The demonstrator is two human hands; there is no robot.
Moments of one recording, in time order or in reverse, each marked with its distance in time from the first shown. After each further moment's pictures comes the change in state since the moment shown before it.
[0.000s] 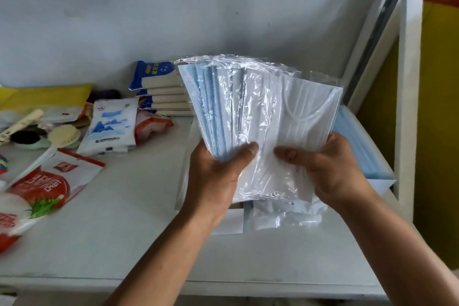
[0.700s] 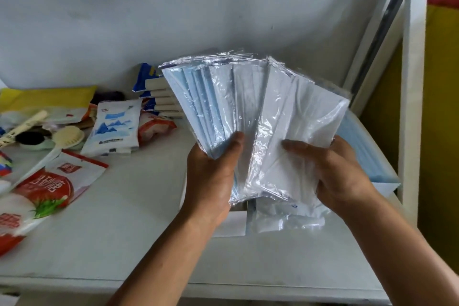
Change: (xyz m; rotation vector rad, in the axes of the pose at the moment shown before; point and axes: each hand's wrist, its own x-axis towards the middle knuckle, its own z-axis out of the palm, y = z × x) left_hand 0.002 0.008 0.002 -0.123 0.126 -0.045; right_hand -0.001 -0.006 0.006 0.239 0.020 0.100
